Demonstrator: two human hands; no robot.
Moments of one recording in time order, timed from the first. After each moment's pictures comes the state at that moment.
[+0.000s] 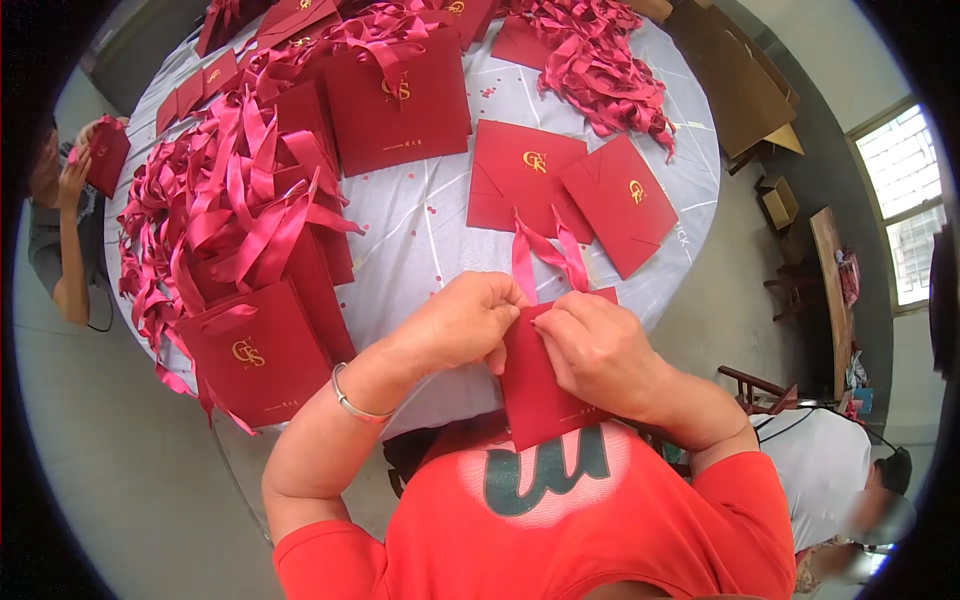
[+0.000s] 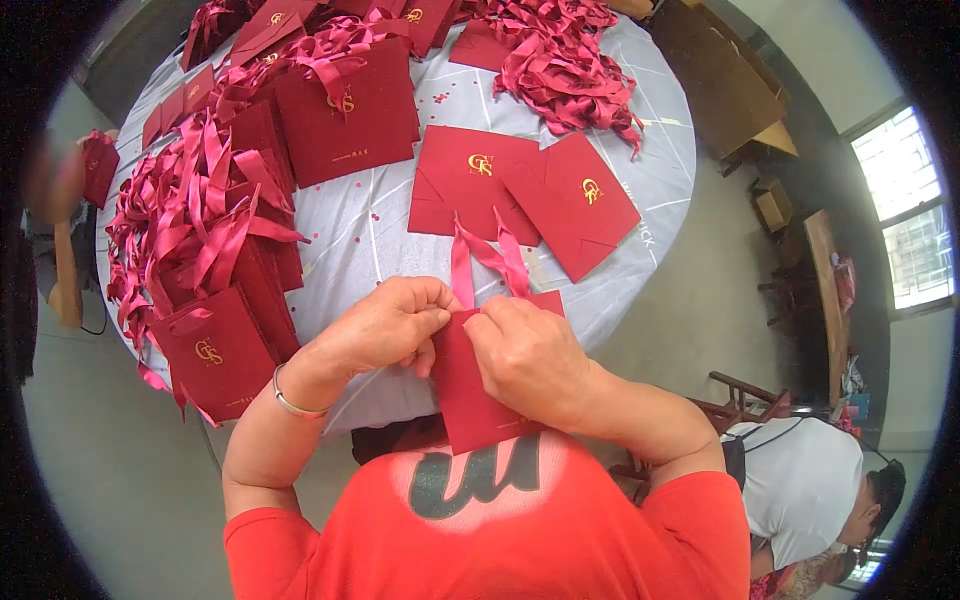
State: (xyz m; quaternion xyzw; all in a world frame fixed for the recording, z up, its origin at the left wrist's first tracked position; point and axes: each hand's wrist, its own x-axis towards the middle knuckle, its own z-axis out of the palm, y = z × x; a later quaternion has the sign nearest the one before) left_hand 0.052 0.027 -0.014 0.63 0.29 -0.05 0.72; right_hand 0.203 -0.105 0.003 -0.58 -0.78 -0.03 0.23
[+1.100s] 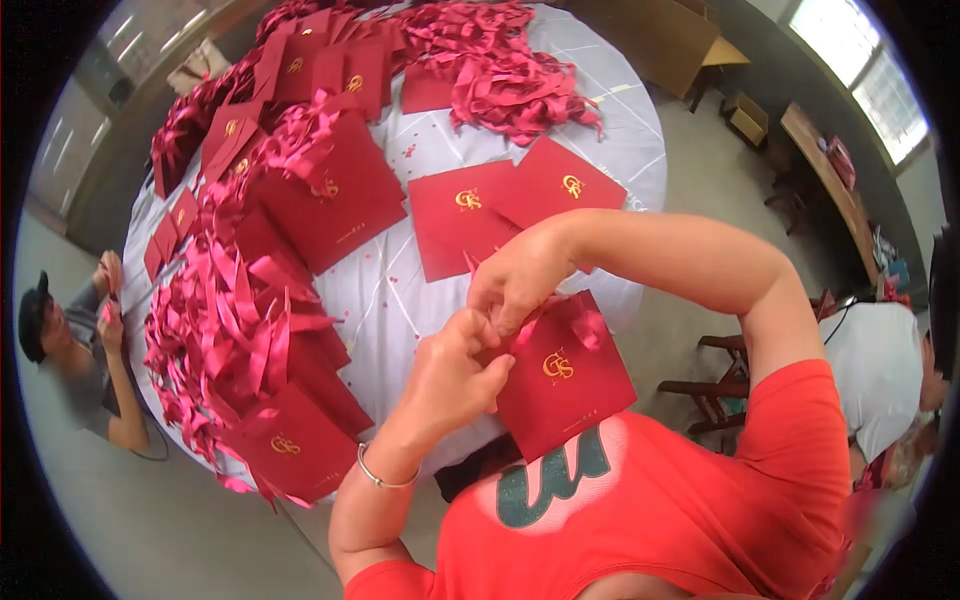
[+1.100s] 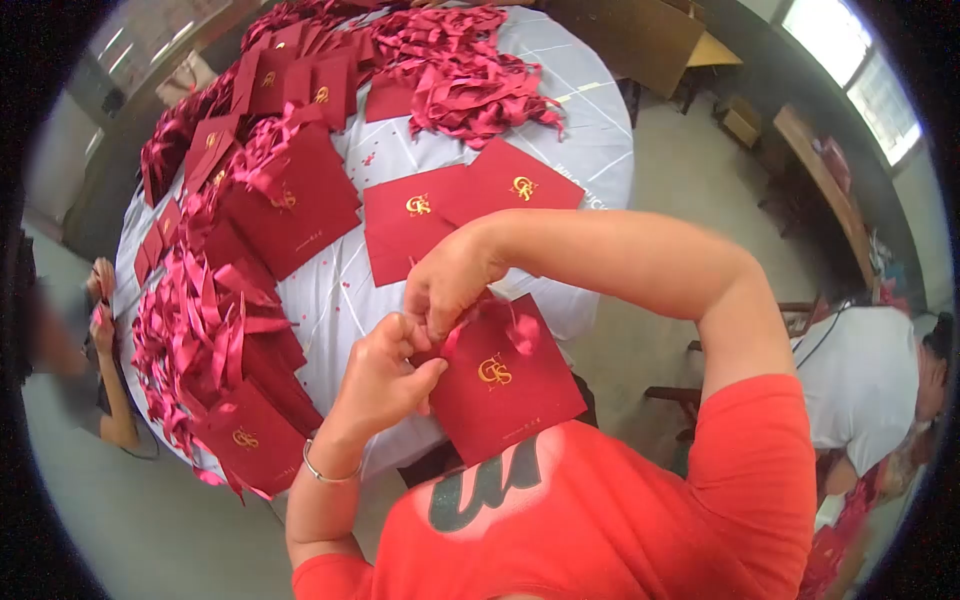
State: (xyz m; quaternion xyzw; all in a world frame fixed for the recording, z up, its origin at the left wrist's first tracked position) left_hand 0.053 0.003 0.007 0.74 0.26 0.10 0.61; right_hand 0.261 0.005 0.026 -0.44 -0.59 0.68 -0.04
